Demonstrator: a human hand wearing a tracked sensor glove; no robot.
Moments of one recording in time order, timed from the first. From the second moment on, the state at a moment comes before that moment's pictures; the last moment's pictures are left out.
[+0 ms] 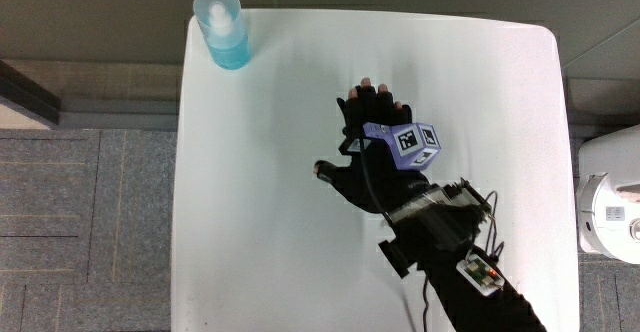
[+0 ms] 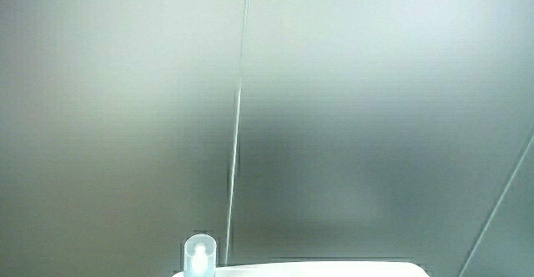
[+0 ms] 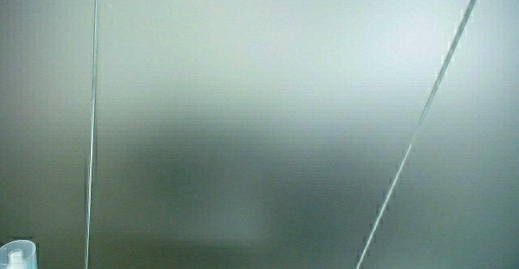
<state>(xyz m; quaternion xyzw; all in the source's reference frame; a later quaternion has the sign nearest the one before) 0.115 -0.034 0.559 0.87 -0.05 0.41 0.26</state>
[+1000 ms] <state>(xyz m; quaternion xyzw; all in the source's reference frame) 0.094 -0.087 0.543 0.89 -0.07 0.41 0.19</state>
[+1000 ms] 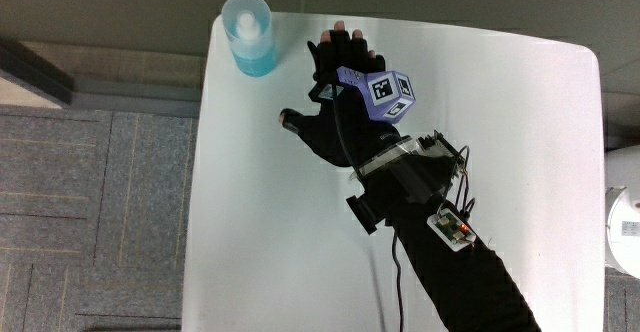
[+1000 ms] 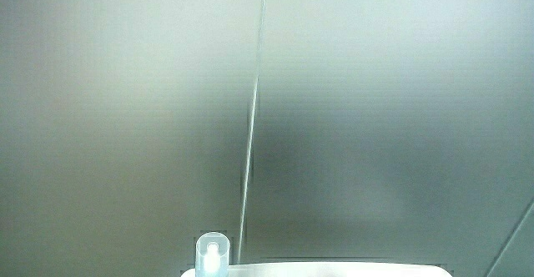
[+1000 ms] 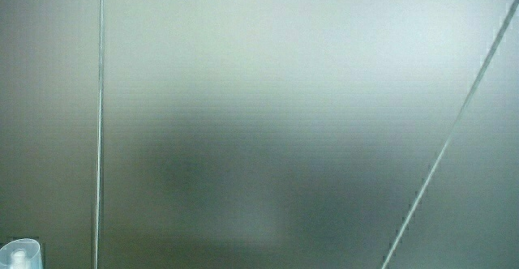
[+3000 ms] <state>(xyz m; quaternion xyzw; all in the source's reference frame) 0.102 -0.109 0.524 0.69 -0.05 0.71 0.12</state>
